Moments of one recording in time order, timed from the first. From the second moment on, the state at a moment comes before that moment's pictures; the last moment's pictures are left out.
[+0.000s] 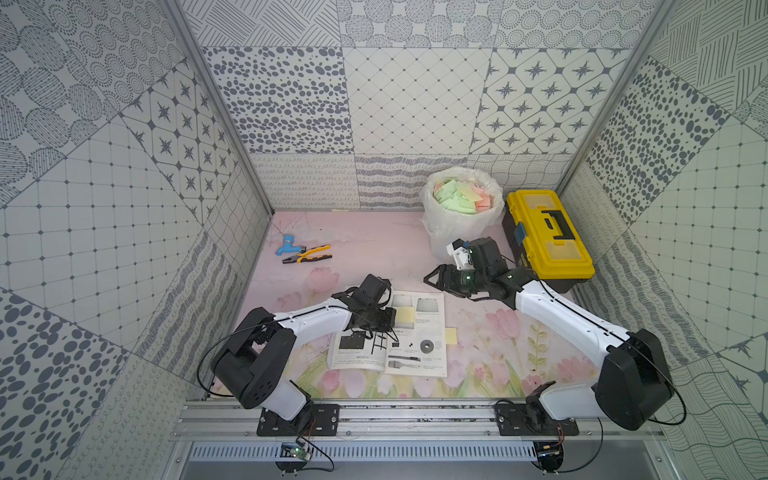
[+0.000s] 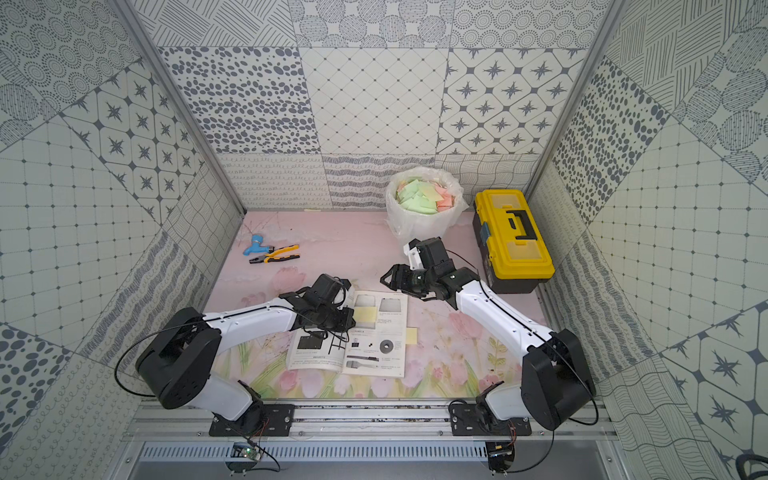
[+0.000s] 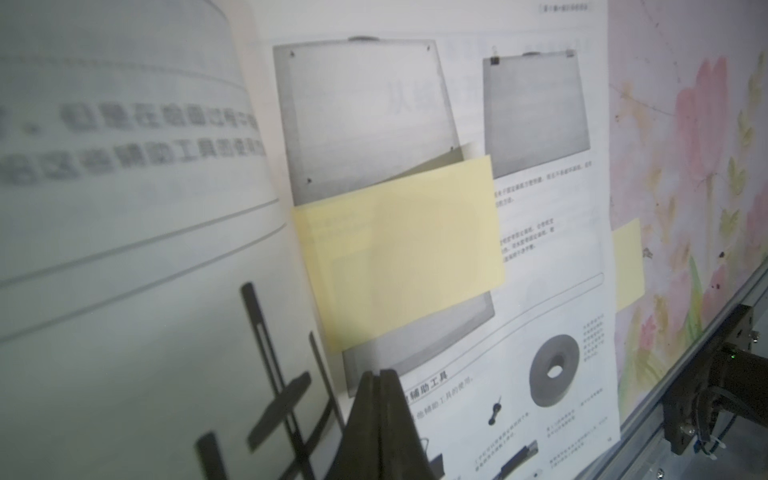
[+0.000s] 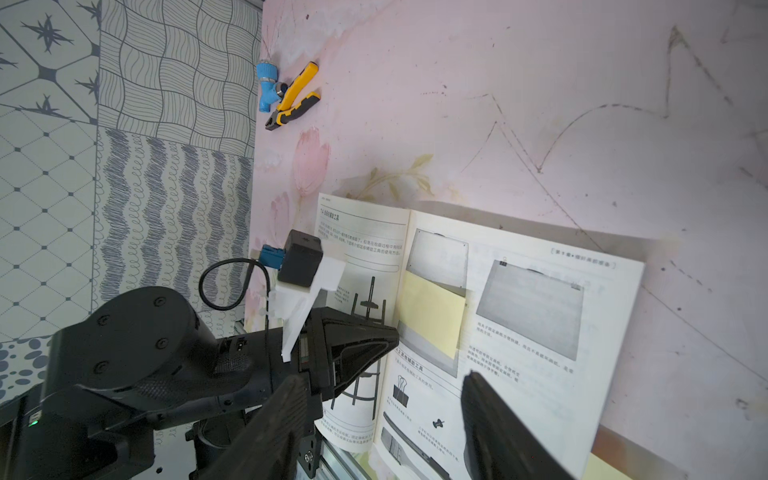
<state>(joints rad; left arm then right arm) -0.59 1.55 0.80 -0.34 0.25 -0.44 0.53 1.41 1.00 -0.35 -0.46 0.73</state>
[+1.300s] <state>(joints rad) -0.60 1.57 0.80 -0.35 0.20 -0.44 0.67 1.79 0.89 0.04 -0.56 0.94</state>
